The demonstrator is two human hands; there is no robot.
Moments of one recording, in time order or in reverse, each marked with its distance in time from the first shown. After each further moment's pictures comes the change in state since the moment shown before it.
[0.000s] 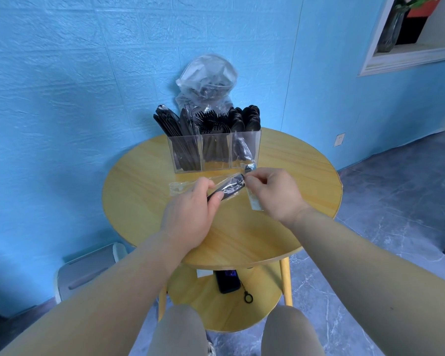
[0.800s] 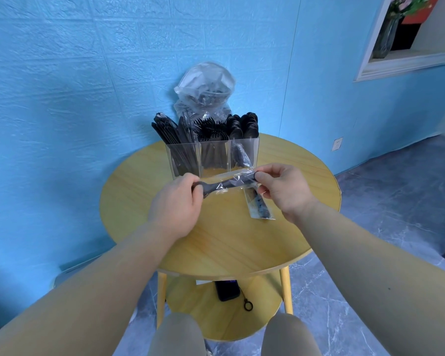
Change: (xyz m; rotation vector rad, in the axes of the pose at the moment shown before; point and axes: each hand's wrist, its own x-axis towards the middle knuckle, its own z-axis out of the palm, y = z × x) left_hand 0.029 -0.024 -0.007 0.006 -0.031 -0.130; right_hand 0.024 0.008 -0.013 0.400 0.037 0.197
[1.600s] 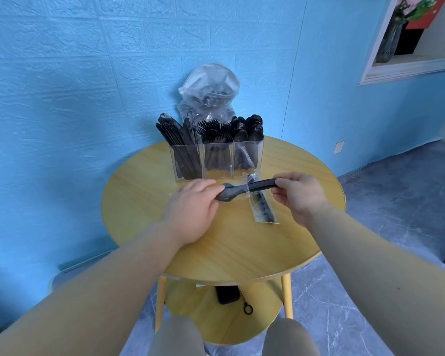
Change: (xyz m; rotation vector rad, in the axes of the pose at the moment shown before) left_hand 0.006 -0.002 0.010 0.193 -0.156 0.245; right_hand 0.014 0.011 -0.012 0.160 0.176 0.185
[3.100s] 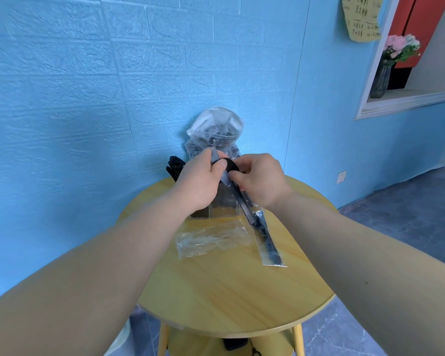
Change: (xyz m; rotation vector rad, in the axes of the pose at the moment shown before) left_hand 0.076 0.018 -0.102 -0.628 0.192 -0.170; right_hand -0.016 -0.100 0.071 -0.591 -0.234 -0.671
